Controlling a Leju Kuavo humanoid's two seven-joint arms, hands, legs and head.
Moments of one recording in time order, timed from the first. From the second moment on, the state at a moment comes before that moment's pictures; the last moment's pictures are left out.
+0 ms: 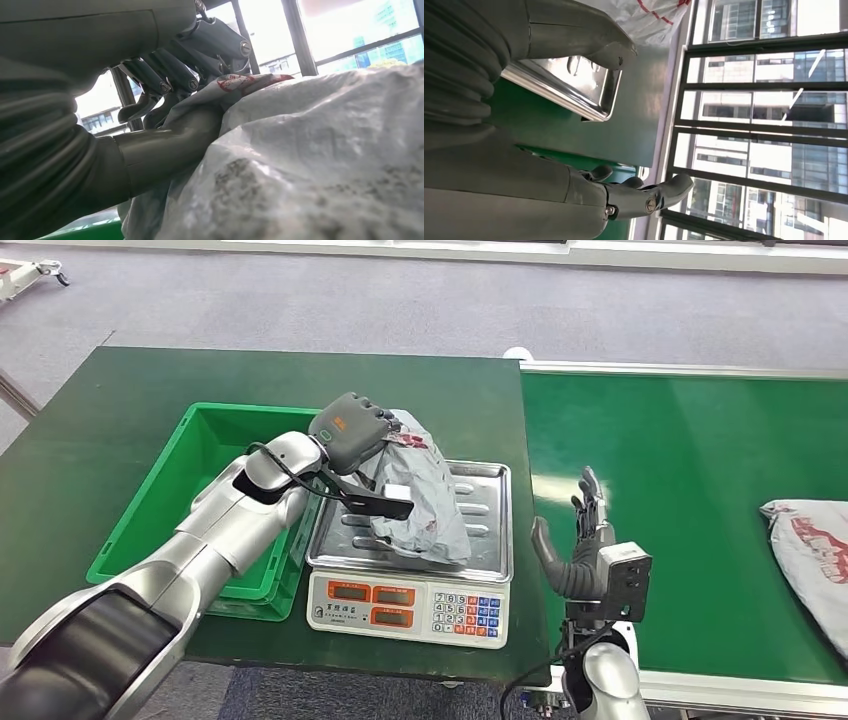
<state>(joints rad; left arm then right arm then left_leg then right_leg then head) -0.95 0.05 -0.67 -0.52 -1.17 0.17 -0.39 -0.09 0.18 0.16 -1.46 0.07 -0.14 -0.45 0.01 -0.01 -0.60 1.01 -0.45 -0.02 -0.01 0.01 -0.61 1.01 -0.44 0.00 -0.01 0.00</state>
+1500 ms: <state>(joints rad) -0.43 0.51 0.14 -1.13 -1.21 0.32 -0.22 0.12 0.21 0.04 -1.61 0.12 -0.12 -0.44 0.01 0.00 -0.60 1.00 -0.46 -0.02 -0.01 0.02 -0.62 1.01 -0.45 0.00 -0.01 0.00</state>
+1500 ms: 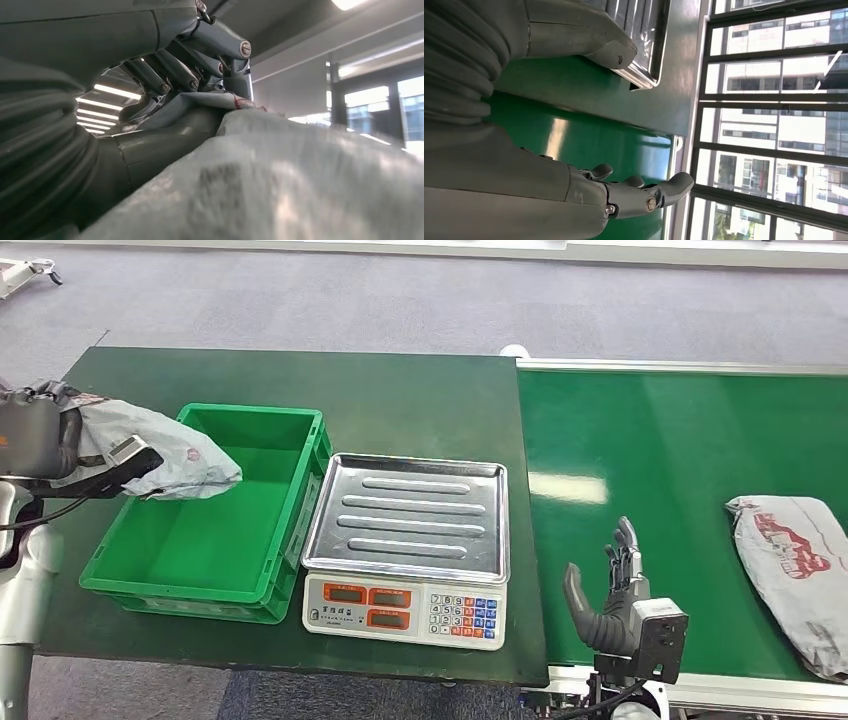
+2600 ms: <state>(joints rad) -0.14 0.44 0.35 -1.33 -1.07 0.16 -0.31 0.09 0.21 0.04 -1.61 0.12 -0.11 -0.44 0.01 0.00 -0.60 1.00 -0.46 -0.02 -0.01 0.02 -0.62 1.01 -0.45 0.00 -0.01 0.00</state>
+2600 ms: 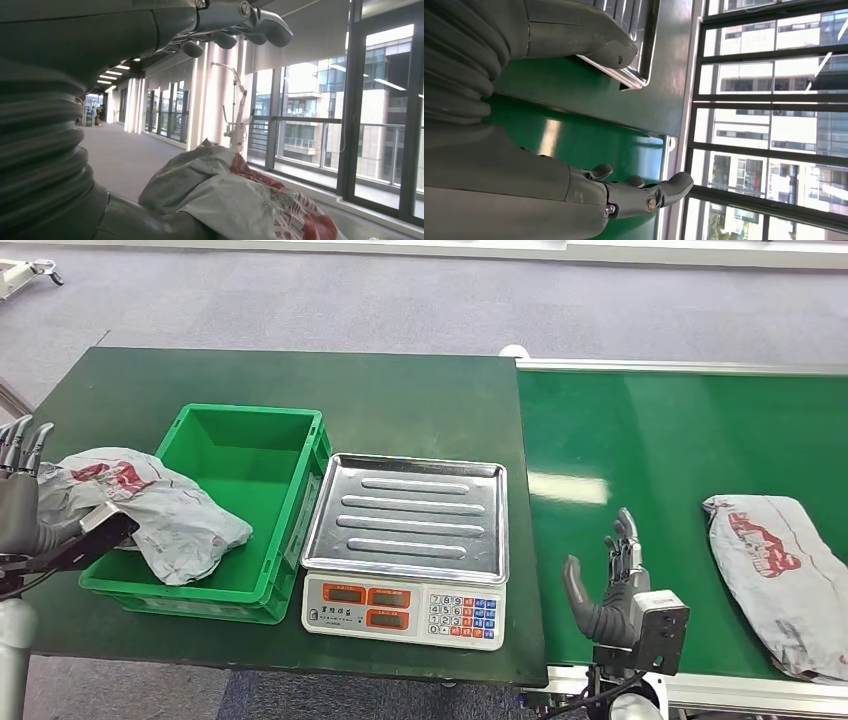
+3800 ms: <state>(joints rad) -0.39 -0.07 0.03 -1.25 -0.01 -0.24 -0.39 -0.24 0.25 0.17 -1.31 0.09 -0.06 -0.39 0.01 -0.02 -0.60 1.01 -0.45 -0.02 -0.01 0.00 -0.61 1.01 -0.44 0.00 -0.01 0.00</state>
